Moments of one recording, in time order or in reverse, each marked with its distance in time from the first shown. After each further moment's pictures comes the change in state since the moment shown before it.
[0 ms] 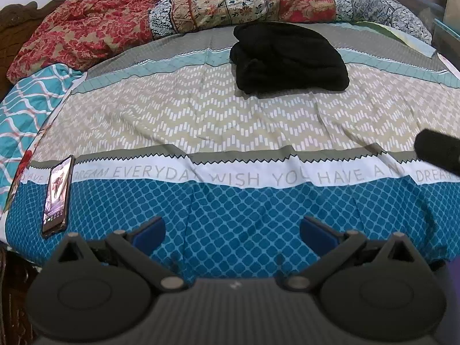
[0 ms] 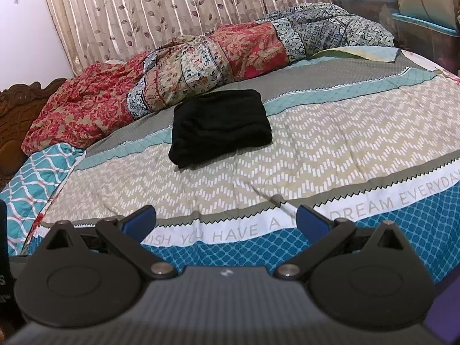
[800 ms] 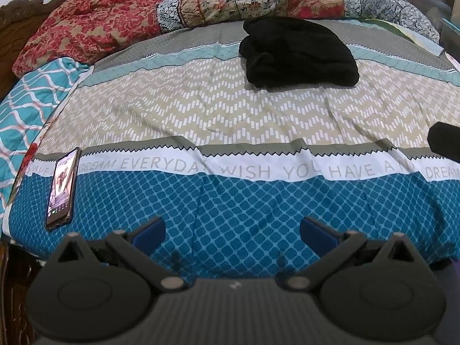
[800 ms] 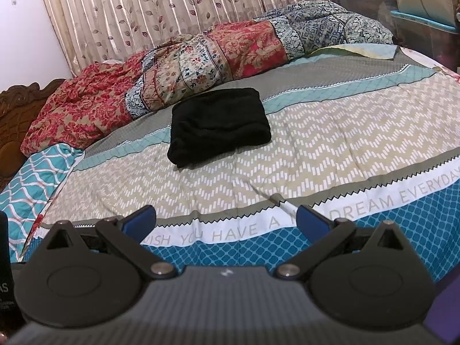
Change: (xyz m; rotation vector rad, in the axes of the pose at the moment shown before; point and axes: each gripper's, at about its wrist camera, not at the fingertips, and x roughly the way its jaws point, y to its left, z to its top) left arm 0.005 0.006 -0.005 -0.018 0.017 0.027; right arm 0.002 -0.003 -0.001 0.007 0.015 0.001
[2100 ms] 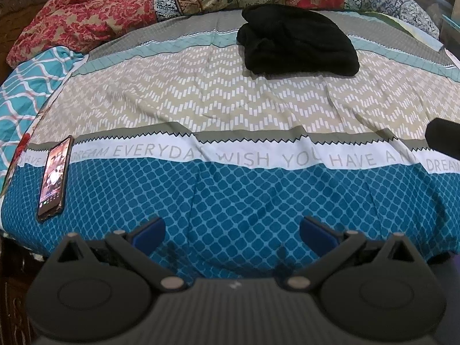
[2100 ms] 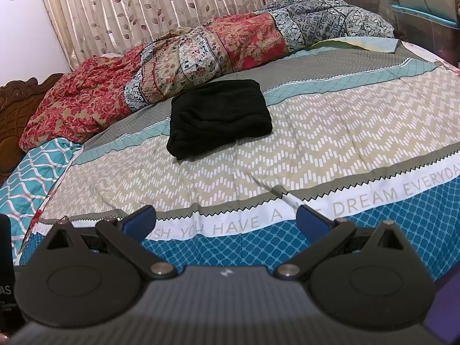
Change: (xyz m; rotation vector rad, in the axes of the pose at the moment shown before) left arm 0.010 0.001 -0.005 -0.007 0.041 -0.025; right arm 0.008 0.003 -0.006 0.001 0.030 -0.004
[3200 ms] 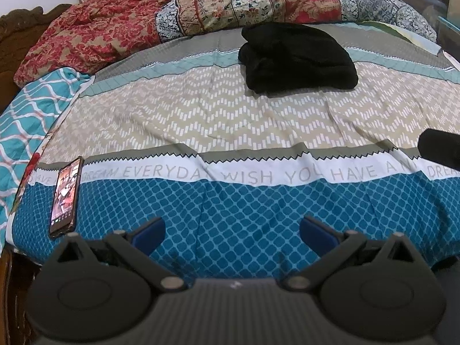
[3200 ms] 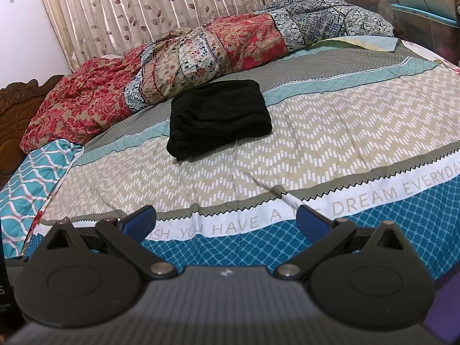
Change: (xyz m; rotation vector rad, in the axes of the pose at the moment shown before) left arm -0.010 -0.002 0.003 0.034 -0.073 0.035; right arm -0.002 -0.003 0.001 0.006 -0.005 0.005
